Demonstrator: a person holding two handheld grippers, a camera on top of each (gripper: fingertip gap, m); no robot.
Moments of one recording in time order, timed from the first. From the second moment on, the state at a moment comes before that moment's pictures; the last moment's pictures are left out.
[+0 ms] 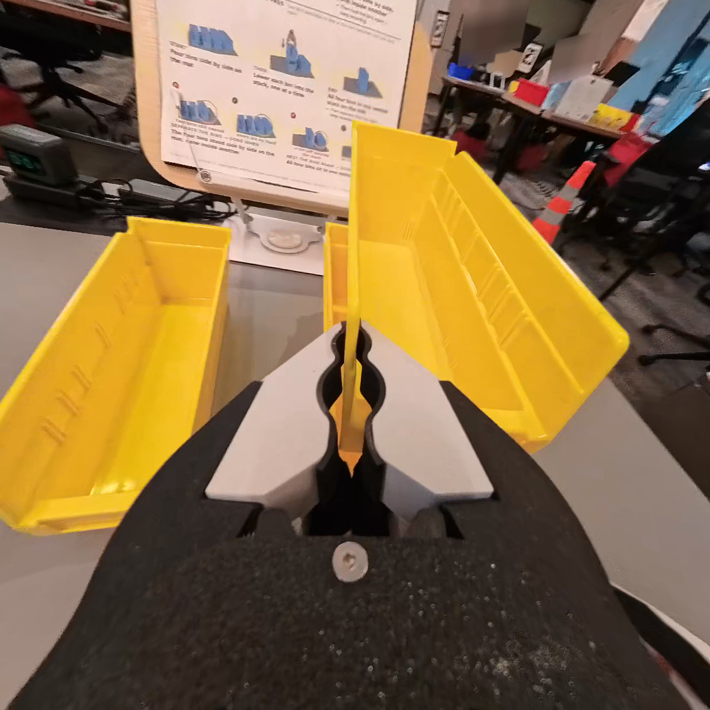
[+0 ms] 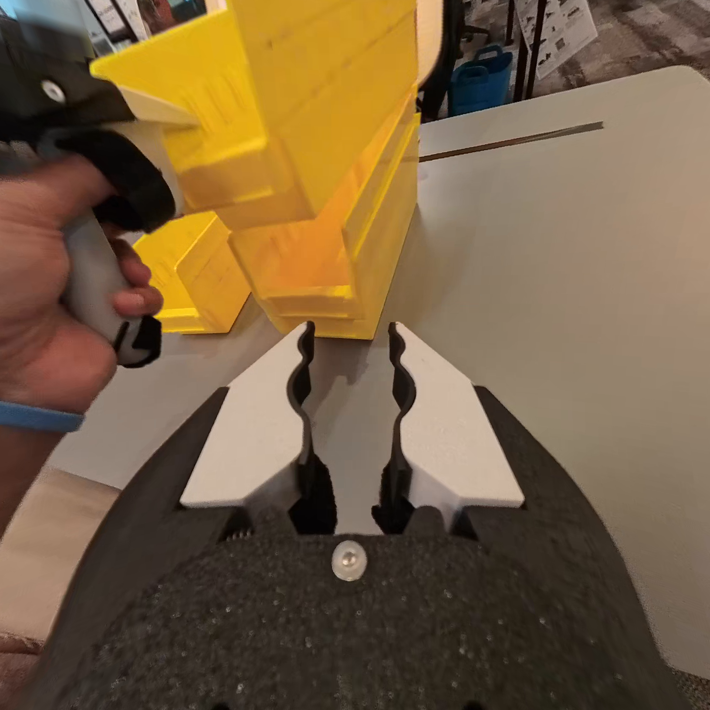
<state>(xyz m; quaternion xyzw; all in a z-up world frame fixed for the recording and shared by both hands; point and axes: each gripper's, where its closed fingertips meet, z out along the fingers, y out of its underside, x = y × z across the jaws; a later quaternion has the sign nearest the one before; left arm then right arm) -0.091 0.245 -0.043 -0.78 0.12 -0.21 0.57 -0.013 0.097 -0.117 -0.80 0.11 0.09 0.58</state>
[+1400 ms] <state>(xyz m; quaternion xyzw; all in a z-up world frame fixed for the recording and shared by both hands) -0.294 0.281 -0.108 -0.83 0.14 -0.11 0.54 -0.014 0.097 -0.123 -0.80 0.13 0.15 0.56</state>
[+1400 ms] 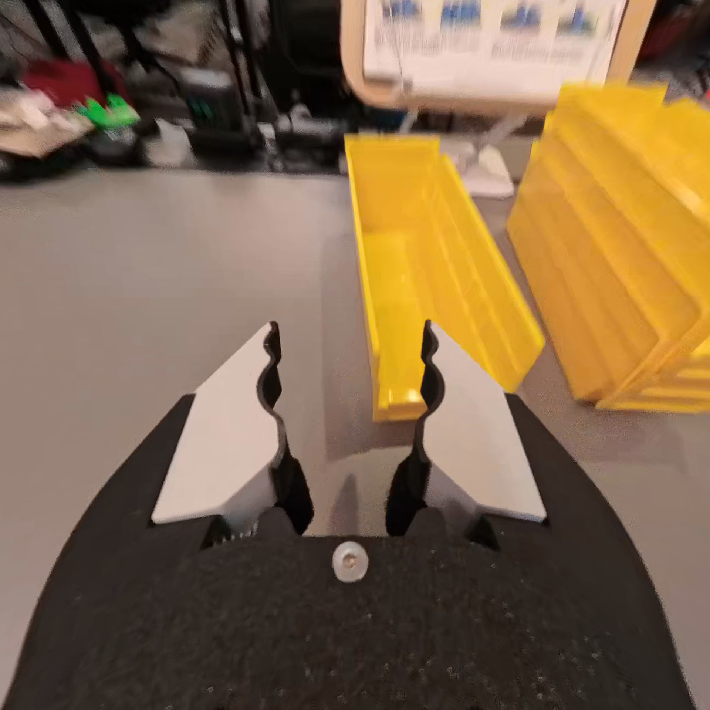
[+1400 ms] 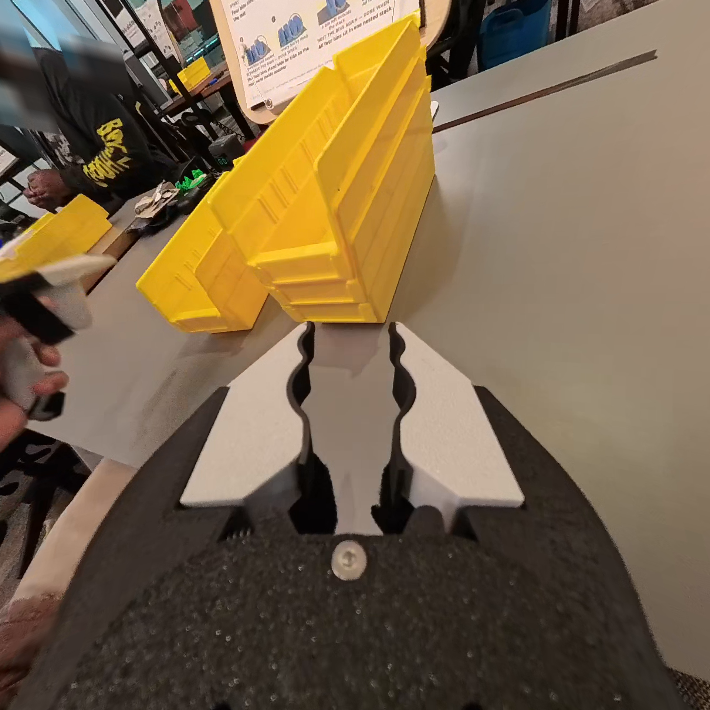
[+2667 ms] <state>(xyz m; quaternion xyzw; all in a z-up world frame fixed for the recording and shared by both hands) -0.089 0.255 -0.012 -0.75 0.10 -0.21 0.62 -0.016 0.098 -0.131 -0.82 0.12 0.15 0.55</state>
